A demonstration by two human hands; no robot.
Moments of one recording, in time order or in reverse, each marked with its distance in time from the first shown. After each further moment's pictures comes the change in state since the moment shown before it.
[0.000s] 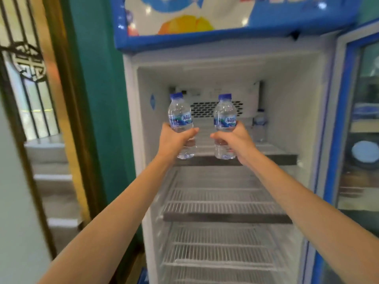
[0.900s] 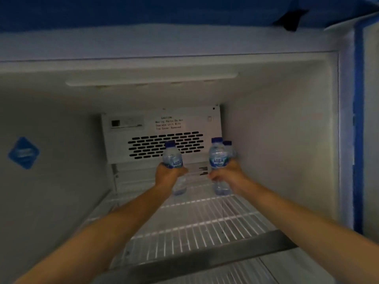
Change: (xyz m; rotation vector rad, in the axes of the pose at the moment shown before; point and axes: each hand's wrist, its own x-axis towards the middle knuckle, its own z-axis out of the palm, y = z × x) left_hand 0.254 -0.158 0.197 -0.089 -0.118 -0.316; right_hand 0.270 0.139 -0.123 -0.053 0.184 0.163
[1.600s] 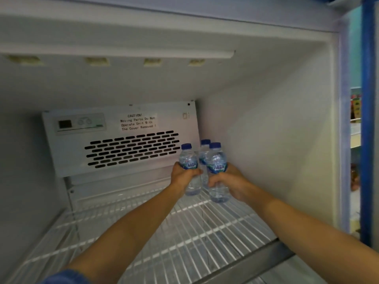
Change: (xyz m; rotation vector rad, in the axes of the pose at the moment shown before) left_hand 0.071 -0.049 0.107 0.061 -0.317 0.051; right_hand 0.011 0.018 -0.041 0.040 0.002 0.008
